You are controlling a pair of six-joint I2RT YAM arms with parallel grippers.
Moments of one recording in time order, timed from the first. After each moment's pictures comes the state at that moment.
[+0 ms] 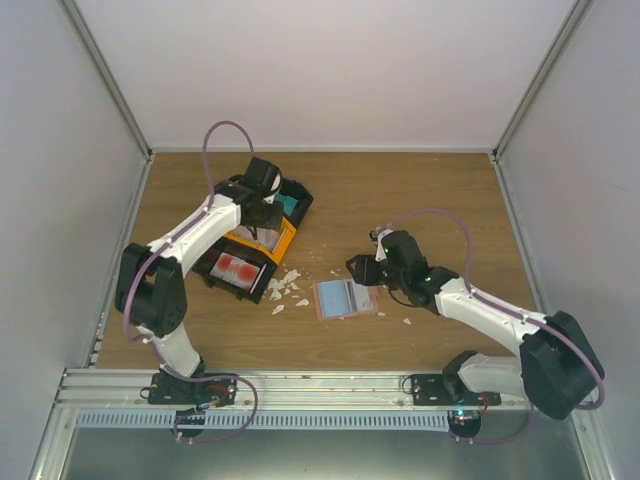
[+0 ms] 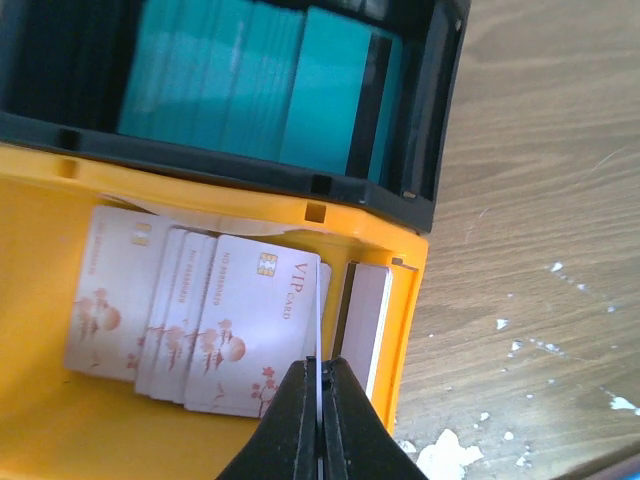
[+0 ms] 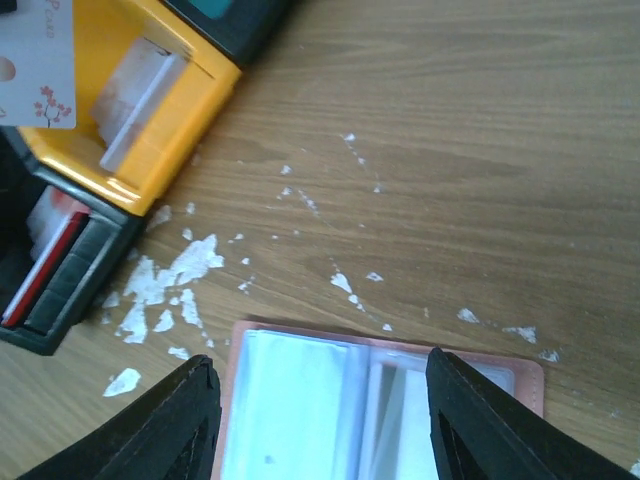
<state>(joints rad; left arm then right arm) -0.40 1.75 1.42 -0.77 -0.08 -0.22 0.62 1.24 0.63 -0.11 -0.11 0.54</state>
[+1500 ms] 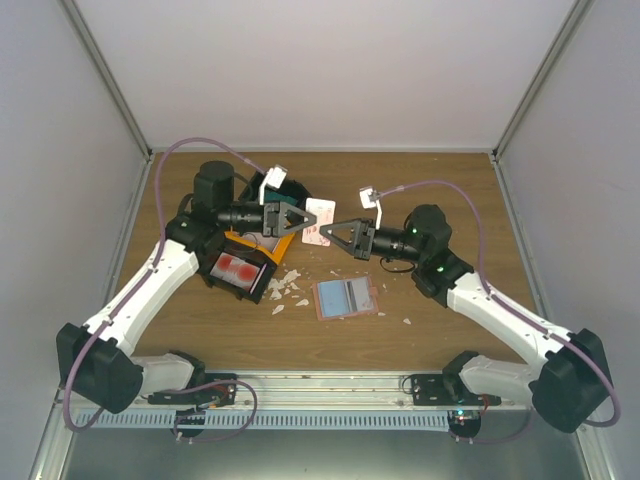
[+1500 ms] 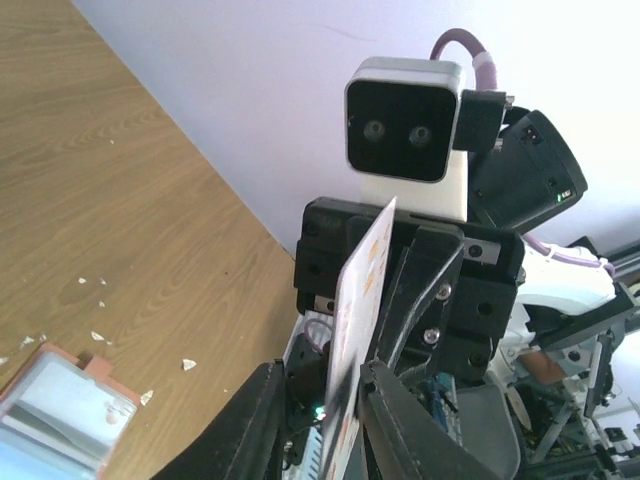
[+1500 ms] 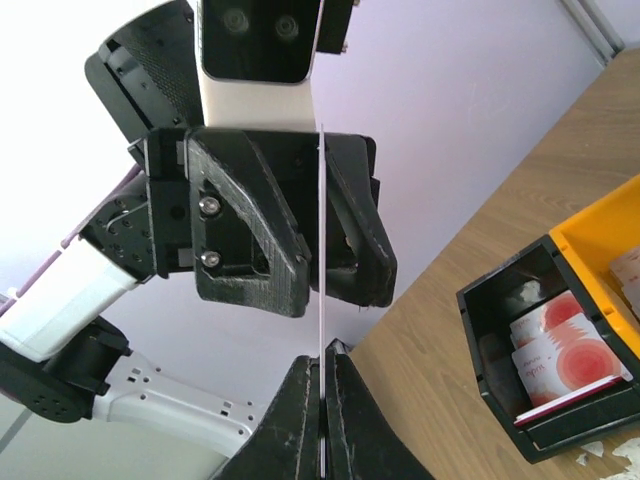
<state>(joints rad) -0.39 1.27 1.15 -0.23 1.04 -0.57 0.62 1.16 0.80 0.38 -0.73 0.83</state>
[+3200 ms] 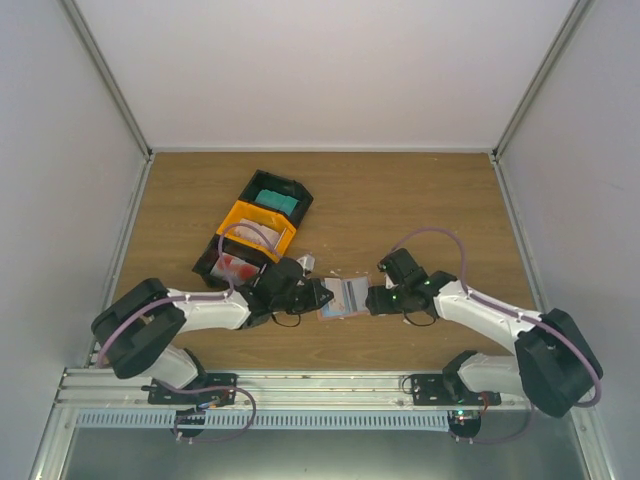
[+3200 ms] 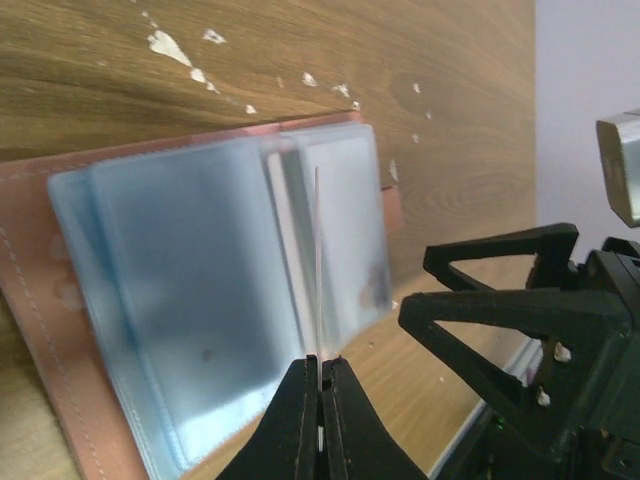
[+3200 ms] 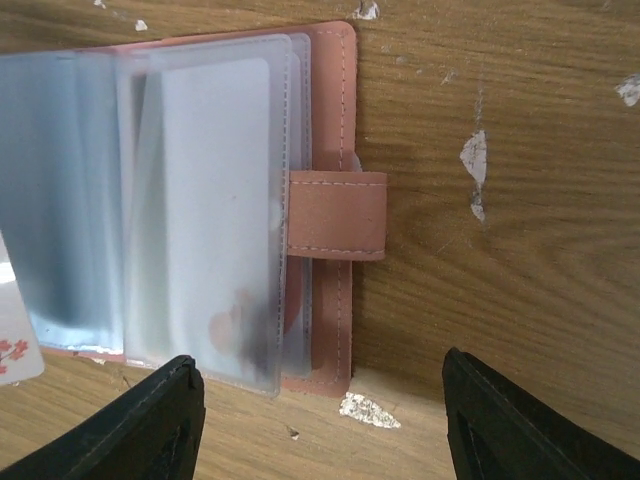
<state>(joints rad) -0.85 1.47 0.54 0.30 0.24 -1.06 0.61 1.23 0.58 -0.49 -0.09 0.49</state>
